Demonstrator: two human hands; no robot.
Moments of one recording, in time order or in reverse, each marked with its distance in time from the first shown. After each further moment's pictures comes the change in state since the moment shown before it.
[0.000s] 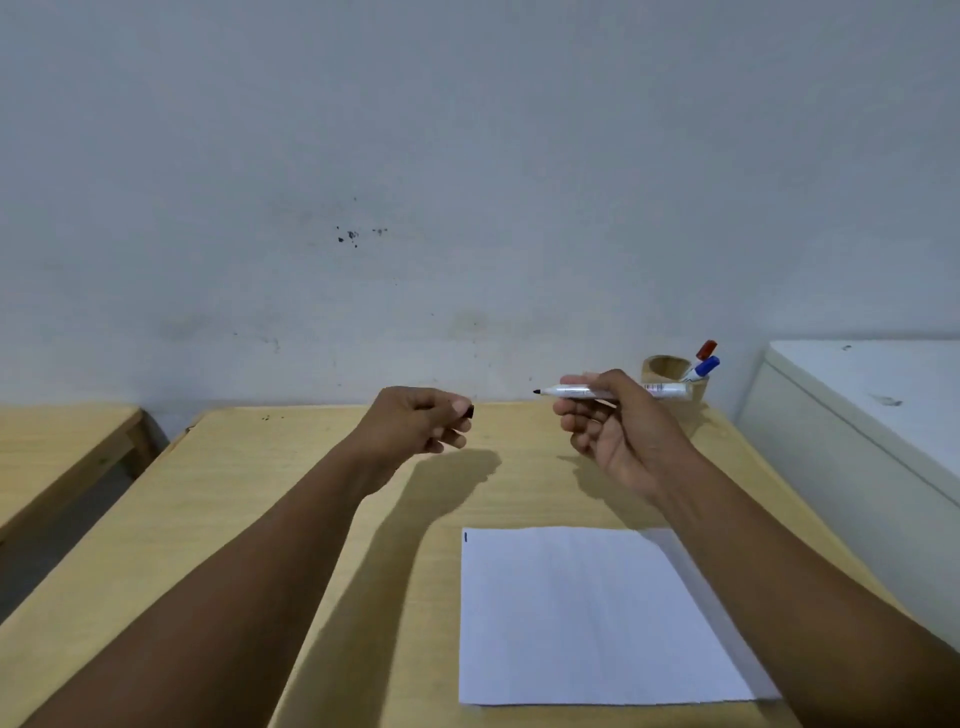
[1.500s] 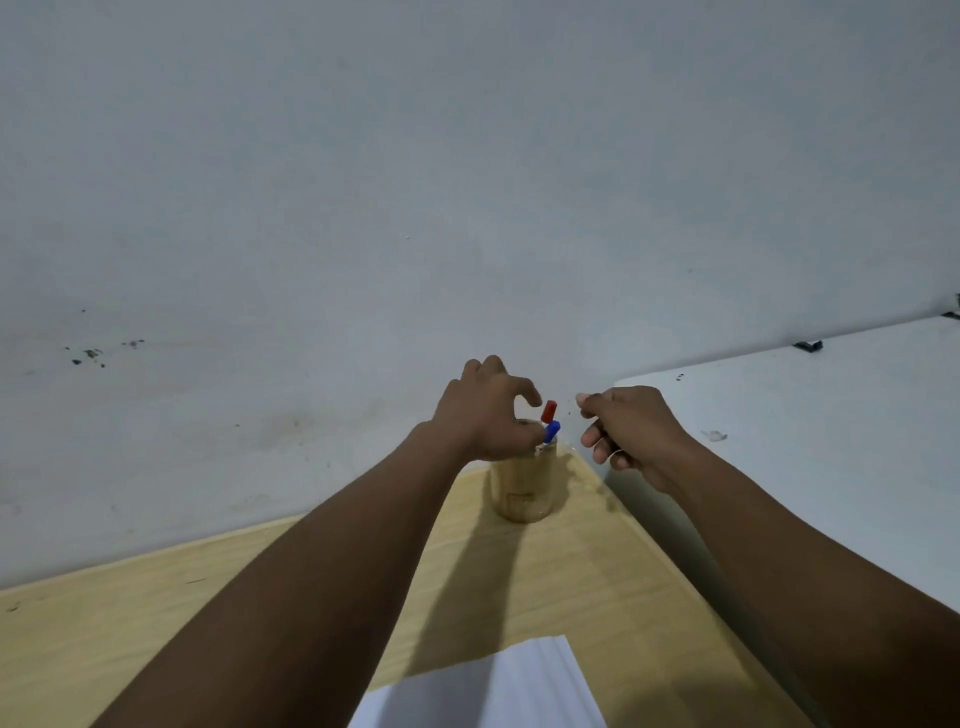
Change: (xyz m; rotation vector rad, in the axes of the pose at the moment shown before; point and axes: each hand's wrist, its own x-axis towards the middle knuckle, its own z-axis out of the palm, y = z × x) left_hand 0.150 0.111 0.226 1.092 -0.184 0.524; right_hand 0.046 -0.124 -0.149 -0.720 0.467 -0.180
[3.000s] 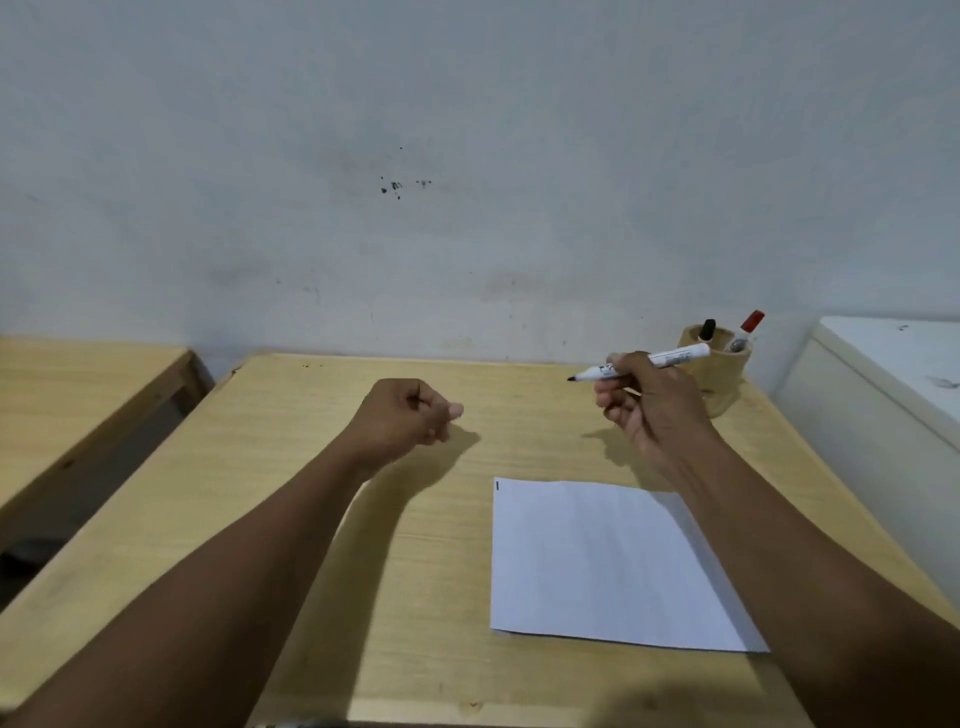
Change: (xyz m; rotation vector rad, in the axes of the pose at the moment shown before) left_hand -0.303 -0.165 -0.002 -0.938 0.300 -0.640; right_hand -0.134 0.008 0.164 0.627 -0.313 0.056
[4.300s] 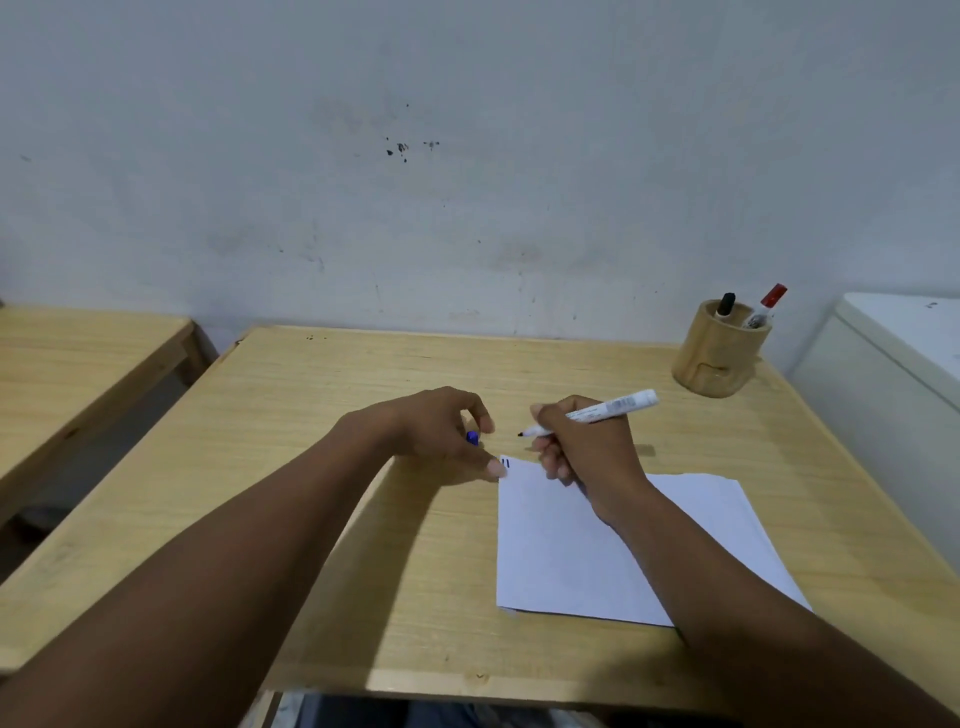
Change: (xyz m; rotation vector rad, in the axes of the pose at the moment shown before) left_hand -0.005 0.012 0.018 0.698 -0.472 -0.109; right_hand -0.031 0.076 0.024 -0.360 -0.077 0.051
